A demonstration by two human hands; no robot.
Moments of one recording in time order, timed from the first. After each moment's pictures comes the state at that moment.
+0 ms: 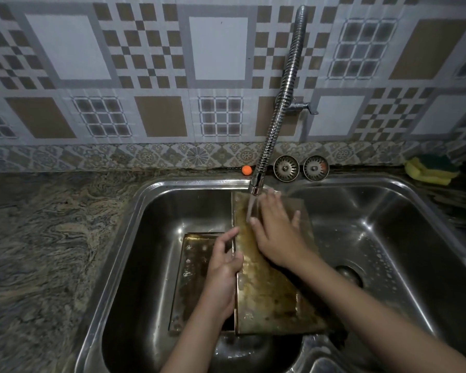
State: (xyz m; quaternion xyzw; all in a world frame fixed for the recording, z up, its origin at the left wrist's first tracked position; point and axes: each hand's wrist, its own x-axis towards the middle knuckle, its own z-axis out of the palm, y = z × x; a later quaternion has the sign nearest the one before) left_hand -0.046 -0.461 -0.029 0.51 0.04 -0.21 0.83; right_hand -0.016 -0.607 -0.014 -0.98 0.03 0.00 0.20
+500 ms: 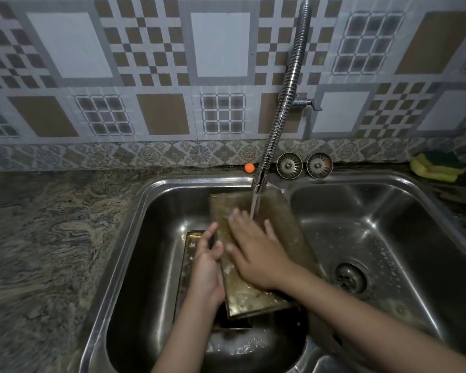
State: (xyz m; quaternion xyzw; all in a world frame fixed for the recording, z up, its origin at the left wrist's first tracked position) left_hand -0.031 -0.451 -0.021 0.43 0.17 -0.16 0.87; right_hand -0.035 -0.568 -0.016 -0.98 -0.10 0.04 0.19
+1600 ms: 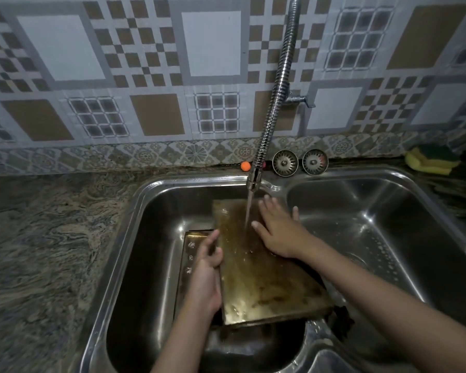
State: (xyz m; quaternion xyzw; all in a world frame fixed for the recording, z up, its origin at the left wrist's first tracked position) left_hand -0.039 -0.446 -0.026 0.45 0.18 -0.20 0.85; right_hand -0.006 -0.629 -0.026 -0.98 0.00 0.11 0.14
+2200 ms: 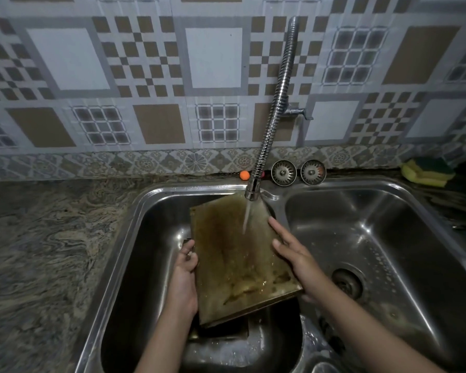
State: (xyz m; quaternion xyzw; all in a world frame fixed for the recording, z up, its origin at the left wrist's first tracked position) left_hand -0.018 -0.417 -0.049 0.43 0.22 -0.14 0.87; right_hand -0.065 -0.625 -0.024 -0.62 0.08 0.04 0.78
